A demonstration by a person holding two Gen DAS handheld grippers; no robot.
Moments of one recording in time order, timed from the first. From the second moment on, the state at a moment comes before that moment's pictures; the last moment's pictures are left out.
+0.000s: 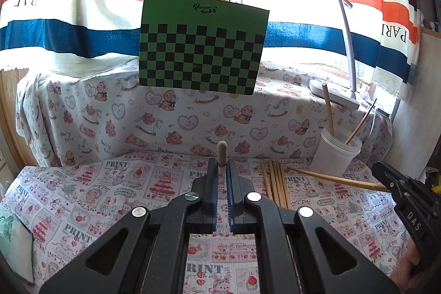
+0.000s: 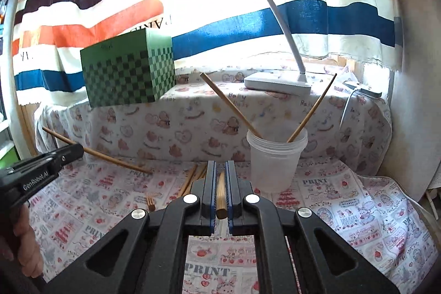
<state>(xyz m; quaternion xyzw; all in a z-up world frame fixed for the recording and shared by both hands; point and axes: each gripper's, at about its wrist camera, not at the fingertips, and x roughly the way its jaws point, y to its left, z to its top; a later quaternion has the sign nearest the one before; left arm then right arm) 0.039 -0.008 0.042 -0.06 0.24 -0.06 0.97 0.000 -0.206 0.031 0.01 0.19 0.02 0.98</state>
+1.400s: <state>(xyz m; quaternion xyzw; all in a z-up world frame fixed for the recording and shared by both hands) 0.020 -0.002 0.068 -0.04 0.18 -0.07 0.98 0.057 -0.232 0.005 0.08 0.37 0.13 0.92</state>
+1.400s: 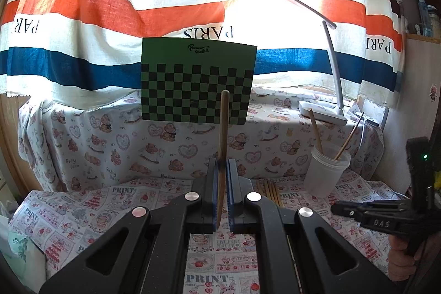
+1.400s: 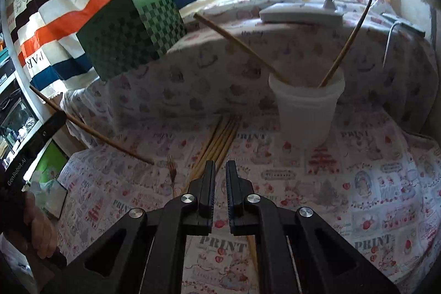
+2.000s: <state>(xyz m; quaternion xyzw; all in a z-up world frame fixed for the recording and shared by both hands) 0.044 0.004 0.048 -0.05 0.24 -0.08 0.97 0.089 -0.207 -0.056 -0.02 0.47 0.08 0.88</state>
